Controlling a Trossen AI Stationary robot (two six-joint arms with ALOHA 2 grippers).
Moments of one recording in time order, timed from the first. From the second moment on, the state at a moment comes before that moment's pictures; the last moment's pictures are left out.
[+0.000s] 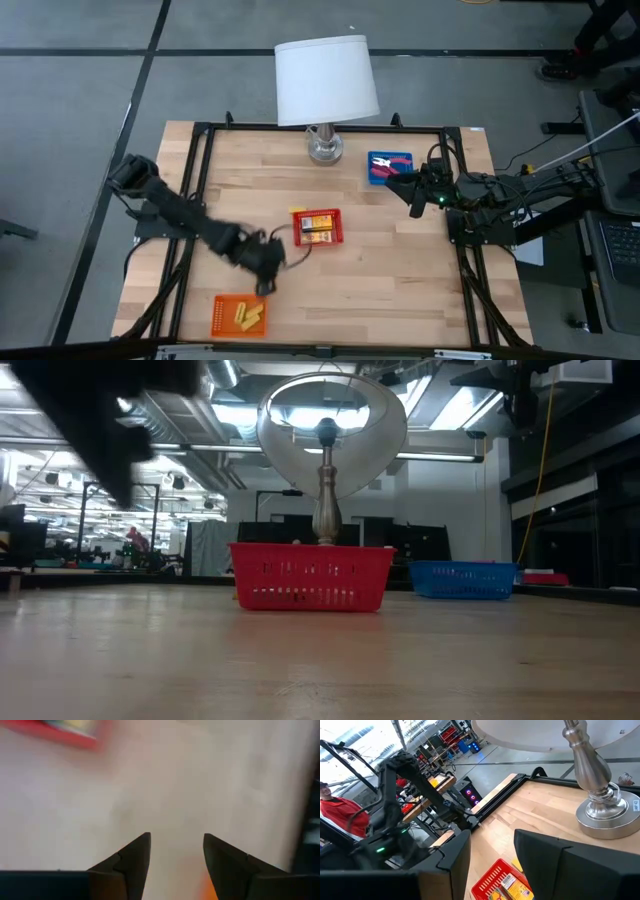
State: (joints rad) left arm -0.52 1.53 1.00 -0.58 -0.14 -0.86; right arm 0.25 0.74 0.63 -0.04 0.54 0.72
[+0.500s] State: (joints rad) left arm -0.04 1.53 0.99 -0.69 -0.18 -0.05; right arm 0.25 0.74 0.63 -0.04 0.54 0.77
